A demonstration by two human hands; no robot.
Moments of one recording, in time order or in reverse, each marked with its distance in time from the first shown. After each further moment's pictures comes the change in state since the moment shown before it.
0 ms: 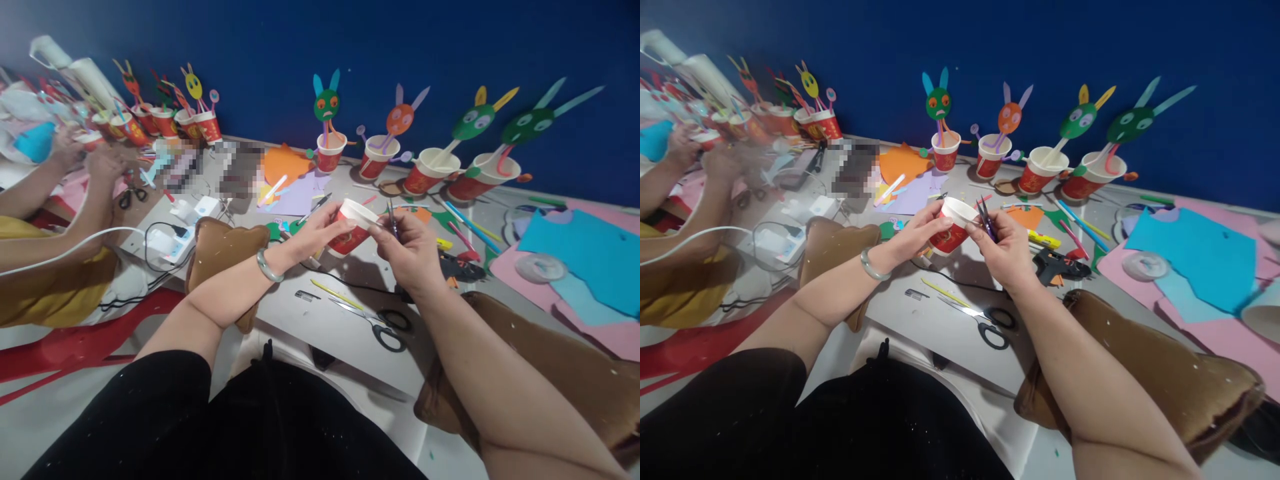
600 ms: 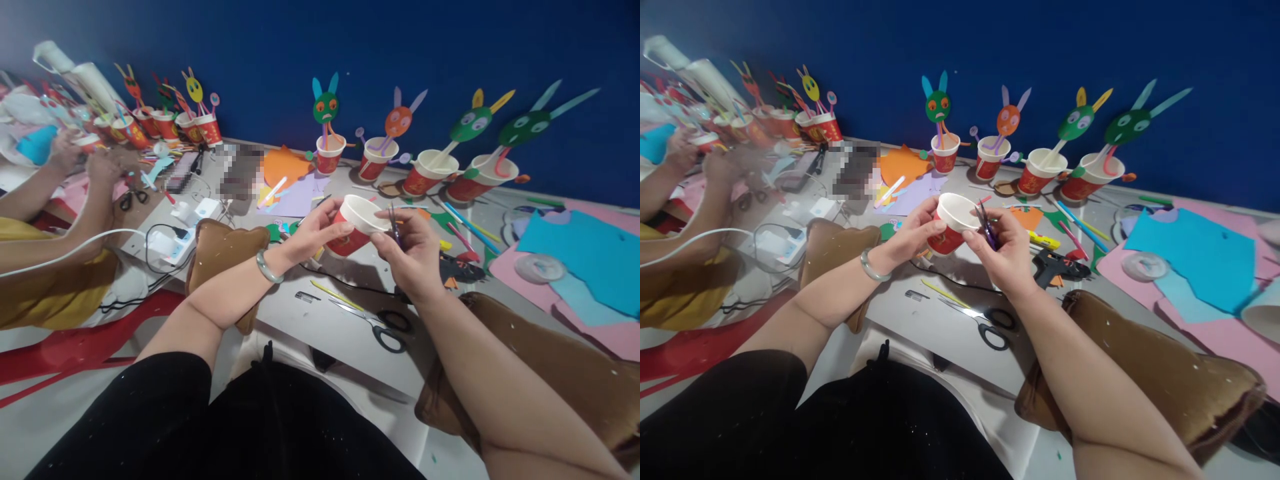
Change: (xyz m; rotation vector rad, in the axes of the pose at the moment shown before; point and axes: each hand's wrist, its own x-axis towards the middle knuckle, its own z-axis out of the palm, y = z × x) left_hand -0.002 0.004 0.001 -0.091 -0.053 0.074; right_hand -0.006 0.001 0.000 0.058 0.015 -0.138
